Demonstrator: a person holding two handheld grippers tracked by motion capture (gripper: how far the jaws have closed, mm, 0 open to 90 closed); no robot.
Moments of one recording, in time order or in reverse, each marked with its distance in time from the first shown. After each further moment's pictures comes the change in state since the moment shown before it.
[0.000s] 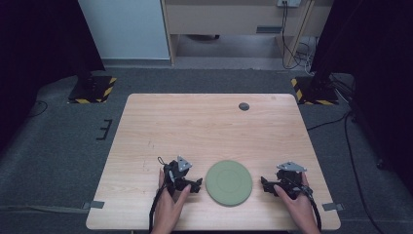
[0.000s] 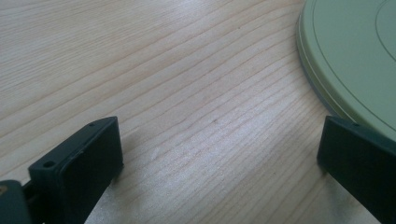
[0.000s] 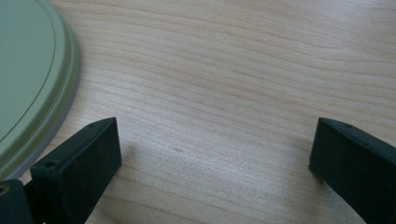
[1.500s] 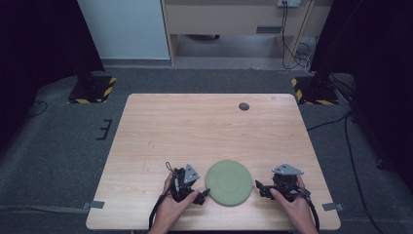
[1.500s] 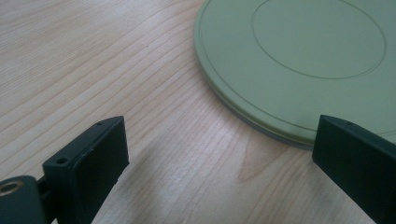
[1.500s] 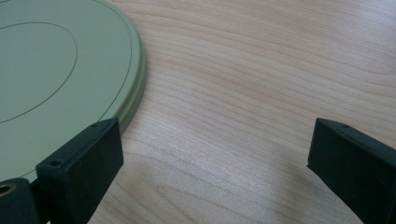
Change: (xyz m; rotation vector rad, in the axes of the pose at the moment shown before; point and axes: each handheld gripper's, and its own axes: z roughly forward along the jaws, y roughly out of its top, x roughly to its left) left arm -0.032 -0.003 -0.014 -0.051 -0.136 0.160; right arm 0.017 0.001 -0.010 -0.043 0.097 -0.071
